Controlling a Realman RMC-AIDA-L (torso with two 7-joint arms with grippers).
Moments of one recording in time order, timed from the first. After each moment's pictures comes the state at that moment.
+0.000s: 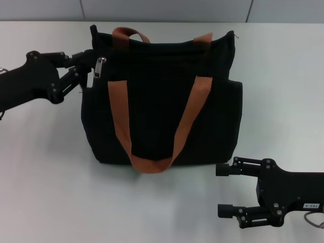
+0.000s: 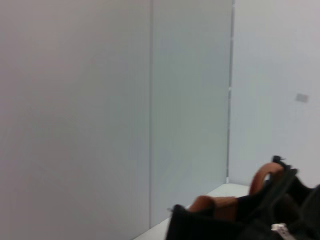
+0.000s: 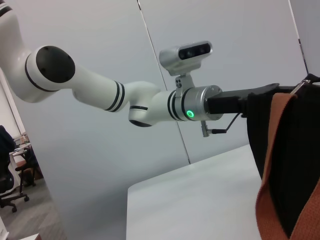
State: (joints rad) left arm -0.48 -1.99 0.50 0.51 1.84 1.61 -1.00; right arm 0.44 2.08 -0.67 -0.42 -2.08 -1.86 1.04
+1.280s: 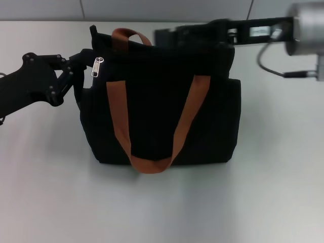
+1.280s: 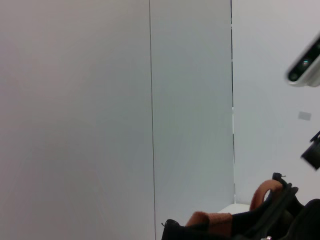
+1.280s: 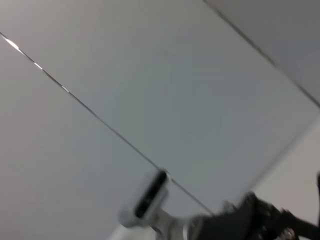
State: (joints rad) left arm -0.45 -2.02 0.47 0.50 1.80 1.64 -0.95; right arm 0.89 2.02 -0.84 -0.54 -1.78 -1.70 2.13
